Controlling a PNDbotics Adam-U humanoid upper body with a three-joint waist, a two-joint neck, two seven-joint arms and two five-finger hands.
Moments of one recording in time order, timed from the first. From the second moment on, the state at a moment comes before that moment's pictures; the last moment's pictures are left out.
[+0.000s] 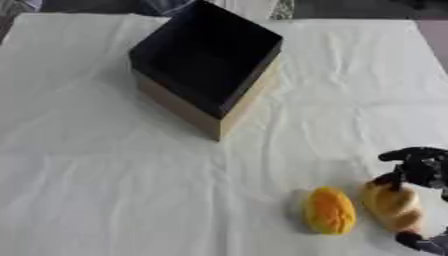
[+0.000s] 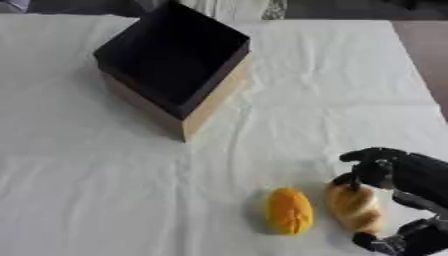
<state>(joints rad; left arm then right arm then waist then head) -0.34 0.42 0.32 -1.98 -0.24 -0.28 0.42 0.05 -1.03 0.10 -1.98 0.60 -0.39 0.11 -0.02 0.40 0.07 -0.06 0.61</state>
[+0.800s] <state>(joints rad) -0.34 0.41 0.32 -1.98 -0.23 -0.29 0.42 0.03 -1.01 0.14 -1.99 0.52 -0.31 0.13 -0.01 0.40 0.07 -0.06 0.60</state>
